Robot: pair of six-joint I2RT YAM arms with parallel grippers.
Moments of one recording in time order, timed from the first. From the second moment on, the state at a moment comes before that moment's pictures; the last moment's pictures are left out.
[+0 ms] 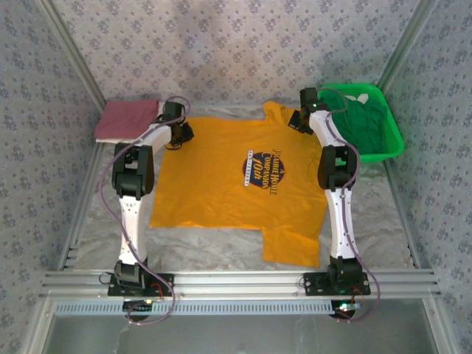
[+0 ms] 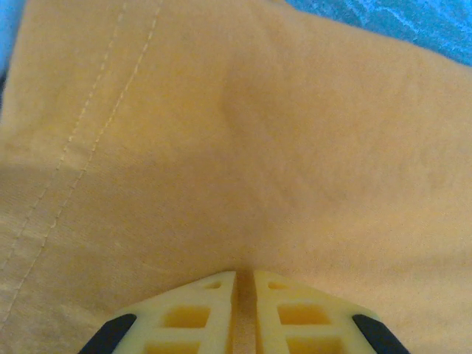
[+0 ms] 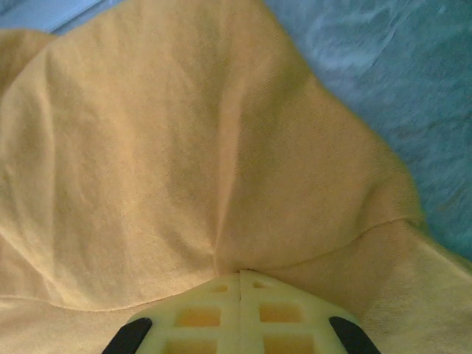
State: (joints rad) left arm -0.17 2.37 1.87 -0.44 0.04 -0.53; right arm 0.08 2.66 2.45 -0.79 0.00 0.49
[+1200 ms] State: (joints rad) left arm -0.11 1.26 0.95 -0.44 -0.02 -0.52; right arm 0.23 1.25 1.01 -0.27 -0.11 0.41
